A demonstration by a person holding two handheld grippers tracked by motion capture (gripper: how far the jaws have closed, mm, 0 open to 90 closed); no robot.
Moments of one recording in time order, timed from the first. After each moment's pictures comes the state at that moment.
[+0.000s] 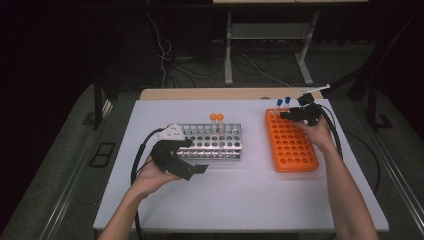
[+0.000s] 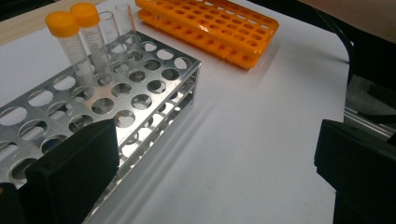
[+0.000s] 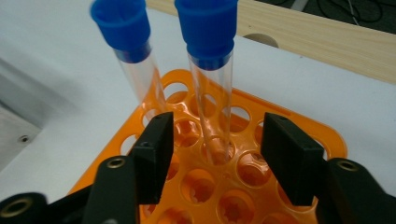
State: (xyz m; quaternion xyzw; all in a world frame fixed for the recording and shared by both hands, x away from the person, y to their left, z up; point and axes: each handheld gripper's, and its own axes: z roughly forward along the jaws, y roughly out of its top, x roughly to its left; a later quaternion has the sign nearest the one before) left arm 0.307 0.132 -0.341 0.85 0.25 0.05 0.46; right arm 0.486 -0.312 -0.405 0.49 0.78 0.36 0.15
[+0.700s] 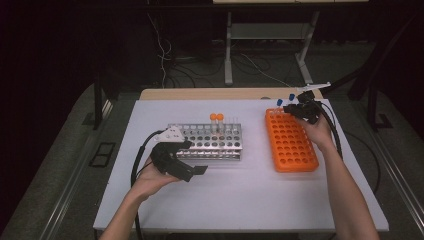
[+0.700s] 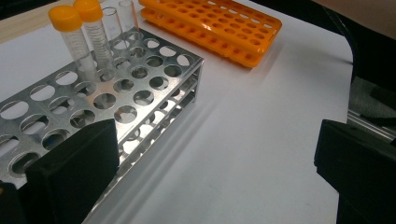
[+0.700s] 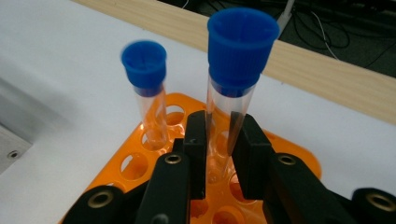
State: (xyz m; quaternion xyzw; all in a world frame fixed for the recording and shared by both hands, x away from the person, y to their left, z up) left arm 0.307 0.133 -0.345 0.85 0.26 0.05 0.46; right arm 0.479 -0.306 -0.387 0.47 0.78 0.37 0.20
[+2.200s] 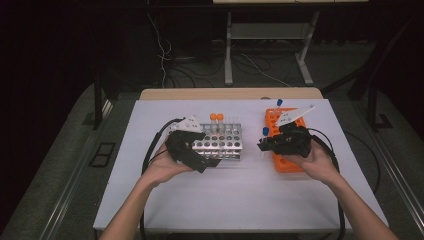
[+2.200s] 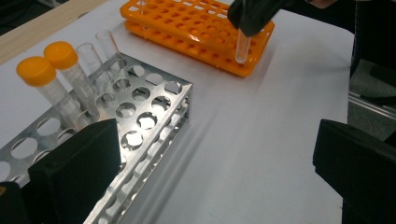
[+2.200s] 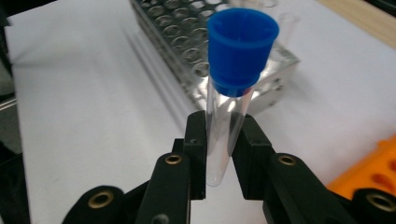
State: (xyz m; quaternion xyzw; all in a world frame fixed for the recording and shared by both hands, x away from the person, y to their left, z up) left arm 0.326 0.093 -0.323 0.87 0.21 0.05 0.43; right arm 0.343 -0.220 -0.337 0.27 0.88 0.39 0.06
